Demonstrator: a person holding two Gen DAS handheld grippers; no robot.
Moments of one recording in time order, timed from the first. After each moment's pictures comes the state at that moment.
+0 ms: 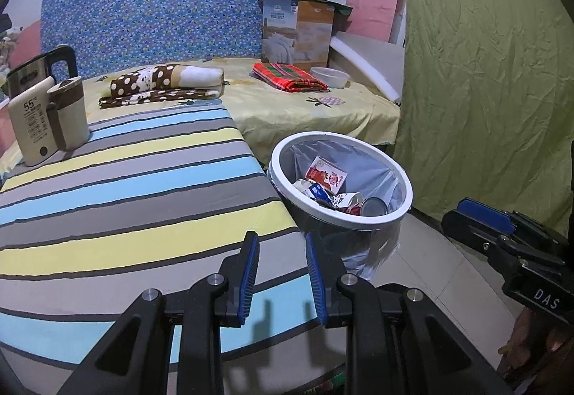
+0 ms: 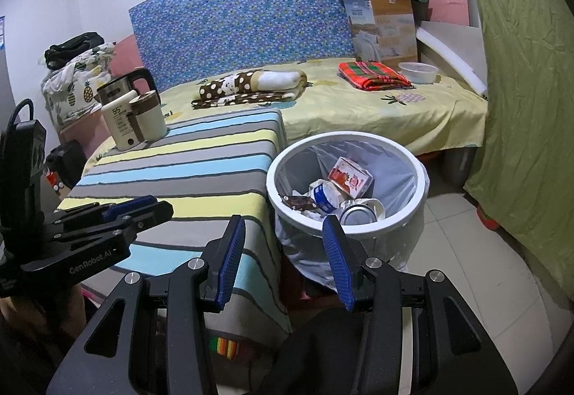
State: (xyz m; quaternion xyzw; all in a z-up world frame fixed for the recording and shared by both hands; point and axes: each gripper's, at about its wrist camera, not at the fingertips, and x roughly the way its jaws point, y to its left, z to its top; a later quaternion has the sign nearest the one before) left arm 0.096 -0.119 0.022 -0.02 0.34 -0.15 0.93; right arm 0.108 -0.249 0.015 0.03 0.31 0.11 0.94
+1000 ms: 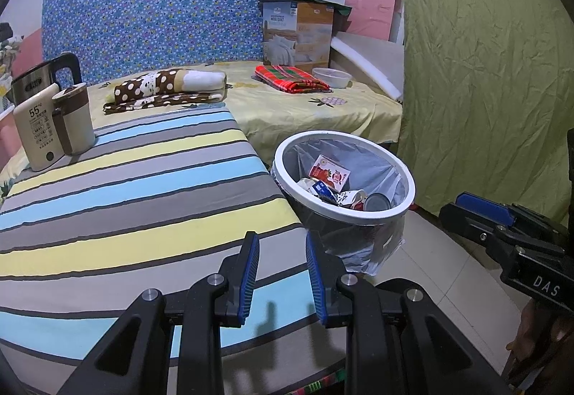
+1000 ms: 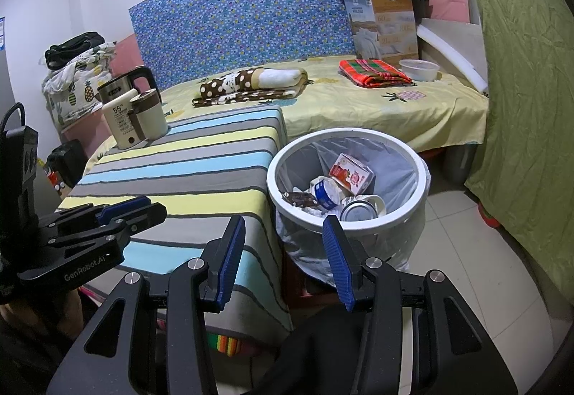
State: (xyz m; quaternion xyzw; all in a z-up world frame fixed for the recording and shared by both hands) left arm 0.091 -0.121 0.023 -0.01 0.33 -0.14 0.93; right arm 0.103 -0.248 0.013 0.03 0.32 0.11 0.94
